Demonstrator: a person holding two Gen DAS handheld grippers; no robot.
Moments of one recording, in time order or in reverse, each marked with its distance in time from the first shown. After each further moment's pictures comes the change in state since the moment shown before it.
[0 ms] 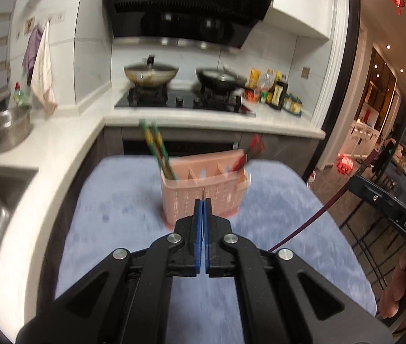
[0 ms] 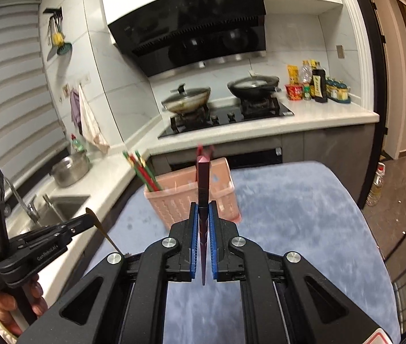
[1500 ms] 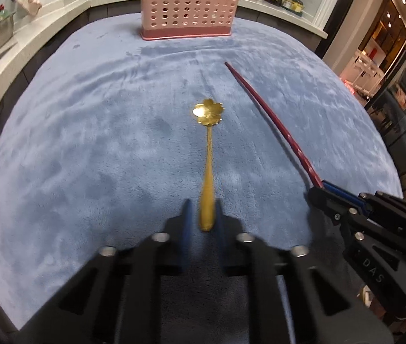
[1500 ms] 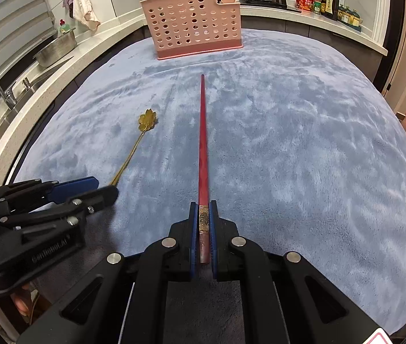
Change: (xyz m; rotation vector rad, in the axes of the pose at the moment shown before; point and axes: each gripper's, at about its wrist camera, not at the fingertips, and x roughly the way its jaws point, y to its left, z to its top) left arm 0.031 -0.023 -0.244 -0.022 0.477 -0.044; right arm 0.008 0.003 -0.243 -0.112 0.512 -0.101
